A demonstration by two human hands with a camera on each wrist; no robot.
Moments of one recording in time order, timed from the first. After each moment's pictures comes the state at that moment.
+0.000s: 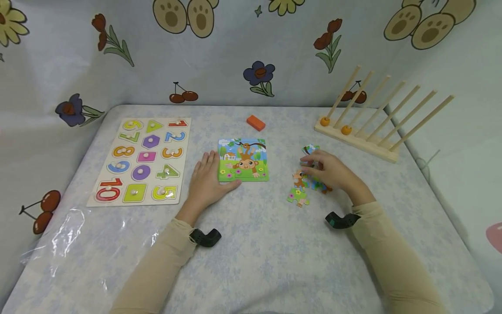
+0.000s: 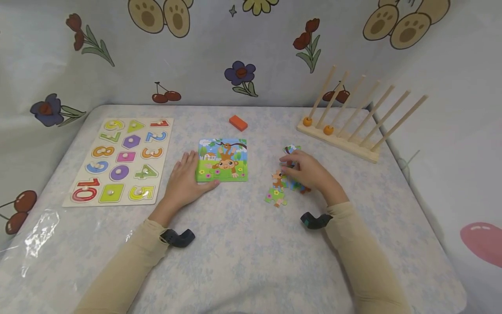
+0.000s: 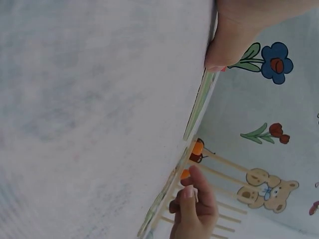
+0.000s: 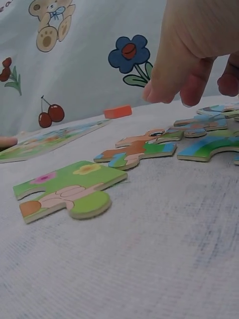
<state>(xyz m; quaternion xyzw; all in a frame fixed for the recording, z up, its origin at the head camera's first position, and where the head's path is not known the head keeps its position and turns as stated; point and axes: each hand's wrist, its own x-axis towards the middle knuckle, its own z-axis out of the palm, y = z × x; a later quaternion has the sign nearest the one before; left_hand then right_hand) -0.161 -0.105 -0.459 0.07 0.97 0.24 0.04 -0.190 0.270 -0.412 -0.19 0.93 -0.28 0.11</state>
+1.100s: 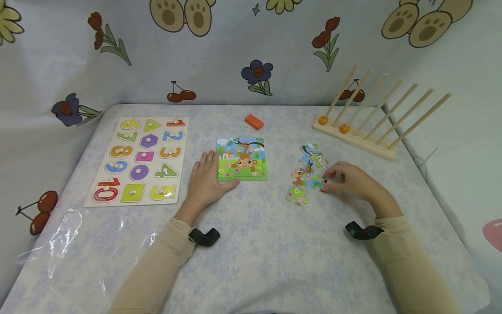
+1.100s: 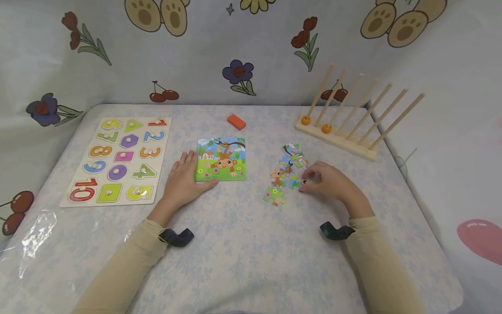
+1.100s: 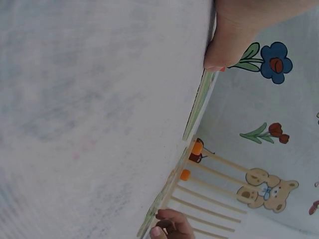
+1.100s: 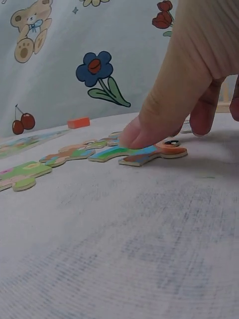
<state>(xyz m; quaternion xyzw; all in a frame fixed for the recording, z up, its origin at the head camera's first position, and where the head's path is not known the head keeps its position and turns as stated) -0.160 -0.105 -0.457 0.07 0.97 0.24 0.04 -0.155 0.320 -0.406 -0.13 0.95 -0.24 0.15</state>
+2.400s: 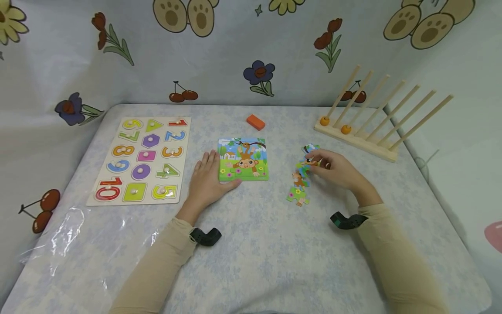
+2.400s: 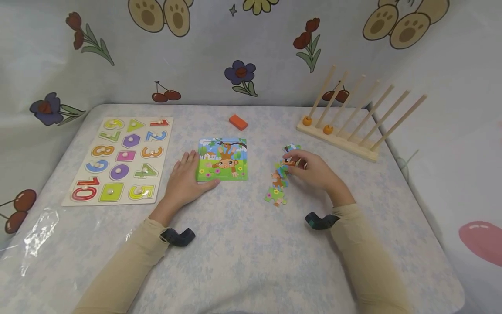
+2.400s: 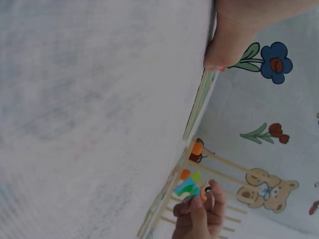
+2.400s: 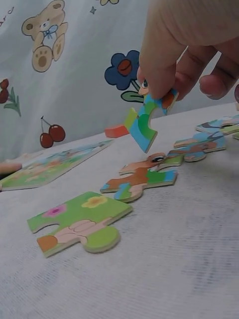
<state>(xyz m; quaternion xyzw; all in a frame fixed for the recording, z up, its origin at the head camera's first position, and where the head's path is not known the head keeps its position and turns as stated) -0.160 -0.105 -0.458 0.07 0.97 0.24 0.04 -0.182 0.281 -0.404 -0.18 0.91 -0.37 0.09</state>
